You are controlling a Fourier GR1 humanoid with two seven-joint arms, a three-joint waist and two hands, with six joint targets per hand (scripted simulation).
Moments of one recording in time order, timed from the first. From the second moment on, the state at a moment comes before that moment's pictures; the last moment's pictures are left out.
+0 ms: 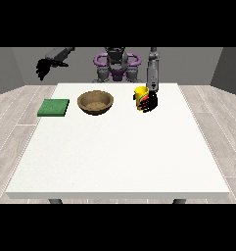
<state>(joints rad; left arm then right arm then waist) -0.47 0.11 0.24 -0.65 -0.08 0.32 -0.97 -0.21 -0.31 -0.30 -1.46 -0.24 0.36 -0.24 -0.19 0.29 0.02</state>
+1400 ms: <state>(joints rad) -0.80 0.27 -0.18 -0.66 -0.77 0.52 0.00 -0.18 -0.35 -0.33 -1.13 -0.21 0.41 -0.27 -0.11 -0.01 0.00</state>
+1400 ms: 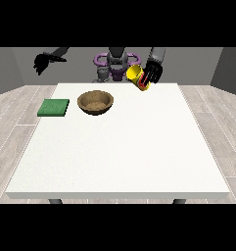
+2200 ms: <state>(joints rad) -1.00 0.11 -0.64 -0.55 -1.38 0.30 0.35 -0.21 -0.38 -0.35 -1.01 -0.21 0.47 -0.31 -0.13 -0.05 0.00</state>
